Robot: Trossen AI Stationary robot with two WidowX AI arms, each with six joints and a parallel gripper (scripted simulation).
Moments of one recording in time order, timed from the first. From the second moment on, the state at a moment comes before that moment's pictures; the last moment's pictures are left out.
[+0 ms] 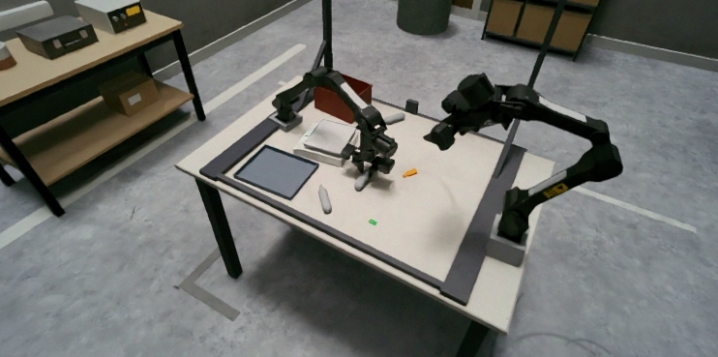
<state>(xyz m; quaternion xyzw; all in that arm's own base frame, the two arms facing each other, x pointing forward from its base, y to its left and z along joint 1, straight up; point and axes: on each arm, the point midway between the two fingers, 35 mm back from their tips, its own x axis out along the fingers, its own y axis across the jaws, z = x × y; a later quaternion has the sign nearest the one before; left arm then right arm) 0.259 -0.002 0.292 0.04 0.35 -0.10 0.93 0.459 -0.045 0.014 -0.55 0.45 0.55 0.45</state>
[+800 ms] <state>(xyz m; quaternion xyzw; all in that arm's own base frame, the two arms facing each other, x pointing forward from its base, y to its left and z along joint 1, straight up) 0.286 -0.004 0.285 -0.10 0.36 -0.05 0.93 0.412 -0.033 0.089 -0.53 0.46 0.56 0.44</state>
